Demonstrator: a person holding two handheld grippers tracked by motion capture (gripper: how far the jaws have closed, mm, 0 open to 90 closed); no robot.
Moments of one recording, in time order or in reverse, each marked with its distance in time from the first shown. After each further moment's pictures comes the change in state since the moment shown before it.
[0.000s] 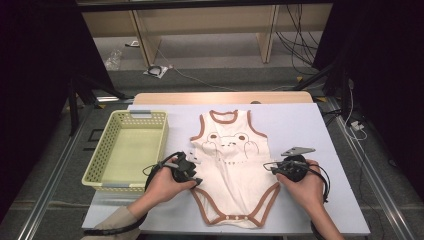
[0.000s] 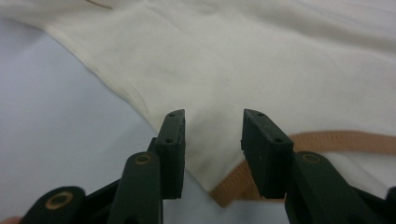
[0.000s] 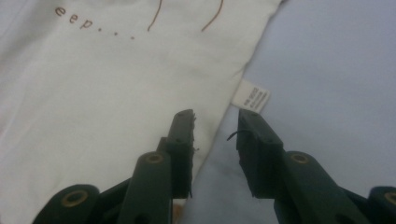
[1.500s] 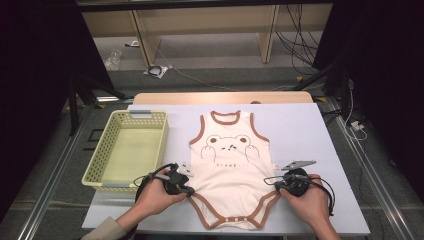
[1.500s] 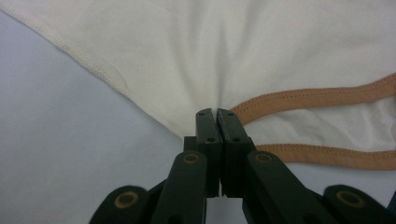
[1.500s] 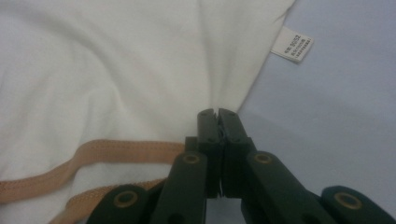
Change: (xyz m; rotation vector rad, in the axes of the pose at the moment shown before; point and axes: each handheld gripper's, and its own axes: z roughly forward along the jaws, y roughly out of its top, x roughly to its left) left arm -0.011 -0.028 -0.016 0.022 -0.076 0.011; right arm 0.023 -0.025 -0.020 0.121 0.062 0.026
